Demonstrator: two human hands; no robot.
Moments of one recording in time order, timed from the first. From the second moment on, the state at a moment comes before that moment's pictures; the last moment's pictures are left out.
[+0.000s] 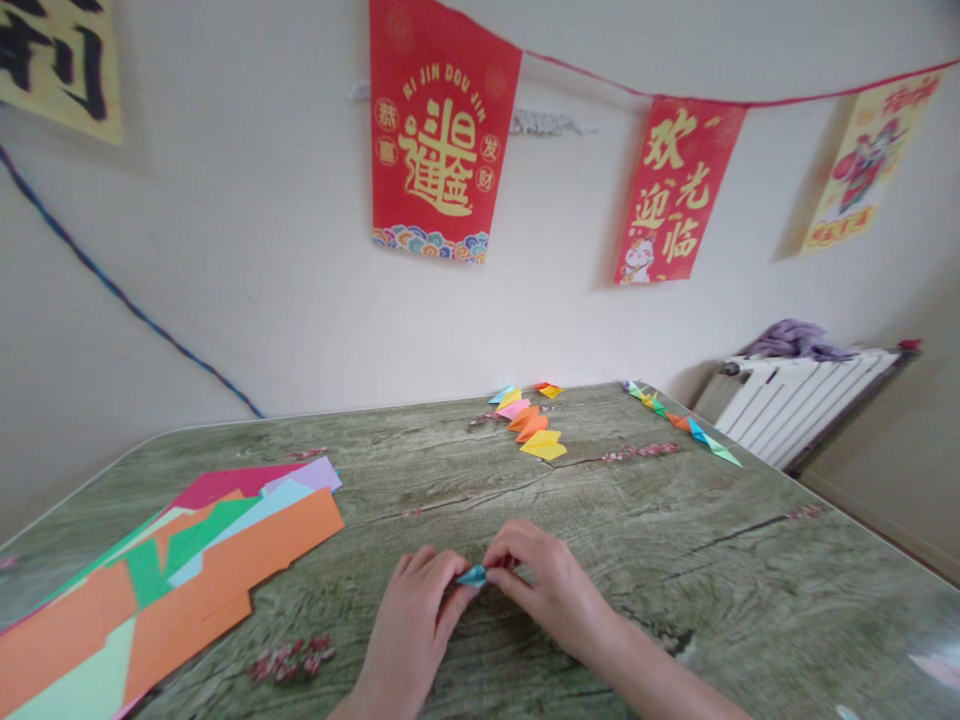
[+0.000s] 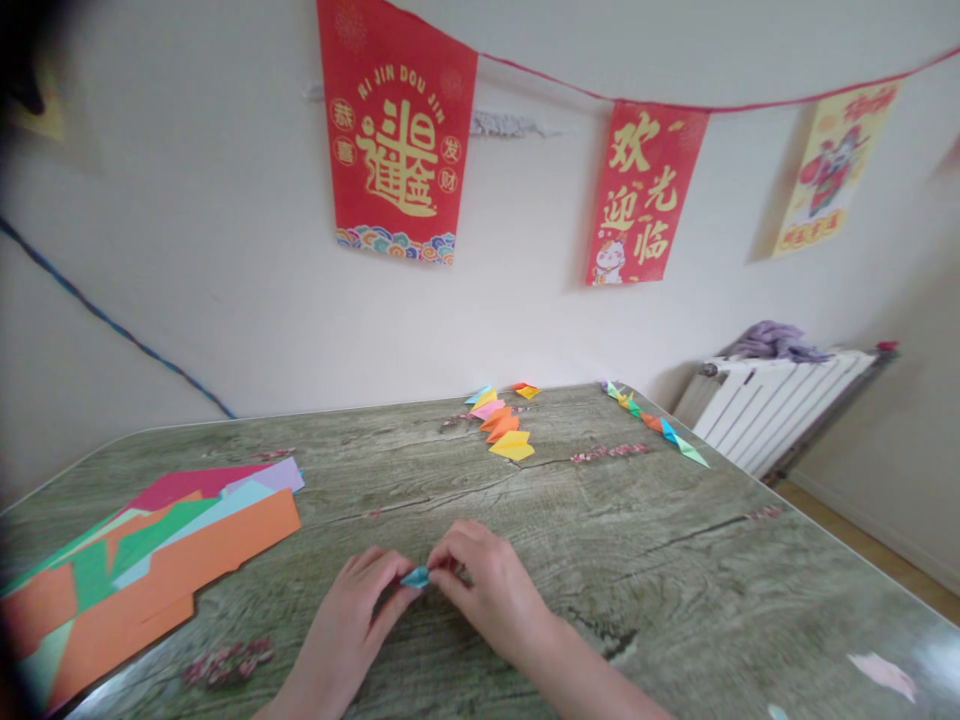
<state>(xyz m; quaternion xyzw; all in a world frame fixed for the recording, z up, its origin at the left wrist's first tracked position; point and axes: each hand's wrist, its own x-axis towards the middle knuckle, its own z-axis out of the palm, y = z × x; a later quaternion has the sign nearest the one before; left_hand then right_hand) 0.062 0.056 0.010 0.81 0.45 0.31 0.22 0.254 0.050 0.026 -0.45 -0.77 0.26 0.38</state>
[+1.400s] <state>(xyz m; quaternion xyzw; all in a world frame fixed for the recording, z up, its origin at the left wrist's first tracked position) 0.063 0.055 0.015 0.64 0.44 0.46 0.44 0.255 0.059 0.010 -0.50 -0.63 0.39 0.45</state>
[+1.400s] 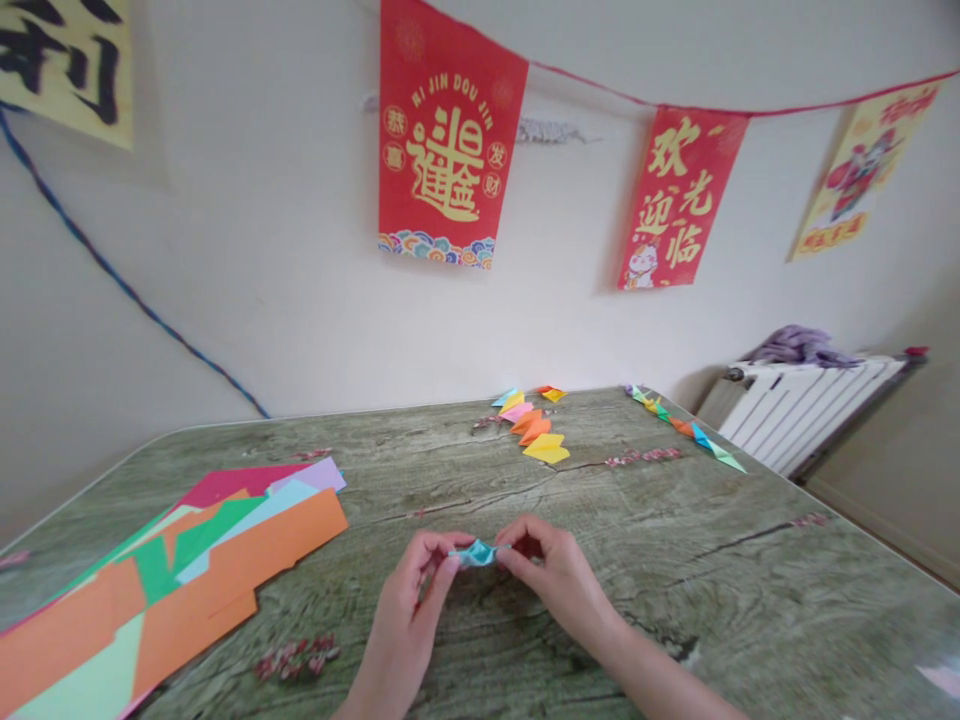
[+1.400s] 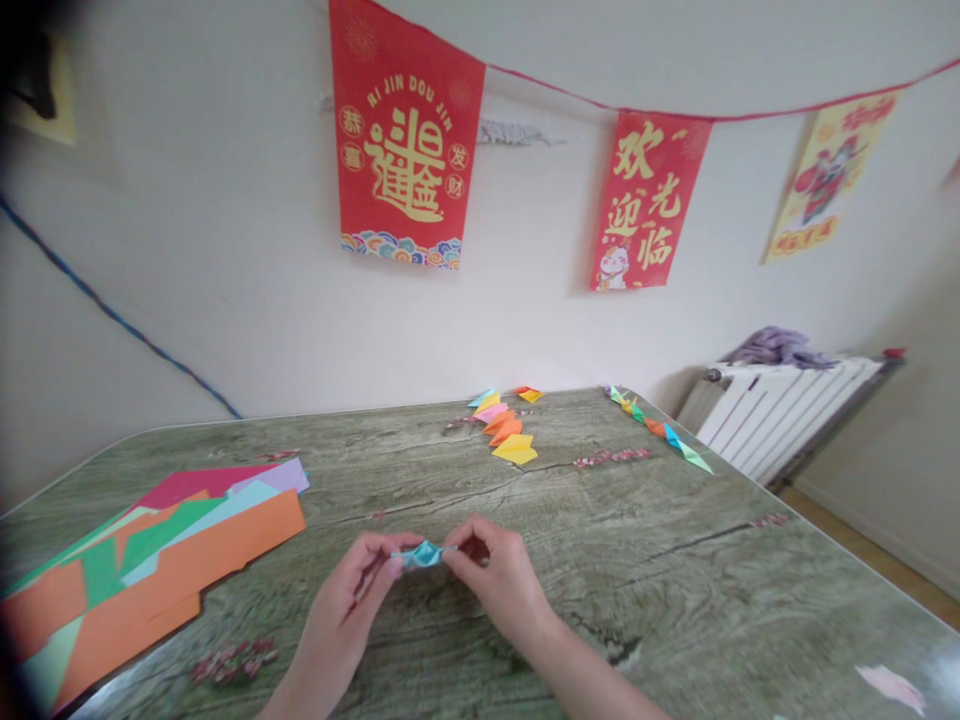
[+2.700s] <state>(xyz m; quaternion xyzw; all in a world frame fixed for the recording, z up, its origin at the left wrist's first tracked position) 0.067 0.053 0.015 0.63 0.46 0.39 0.49 0.254 0.054 0.019 -0.41 -0.77 0.22 0.44</state>
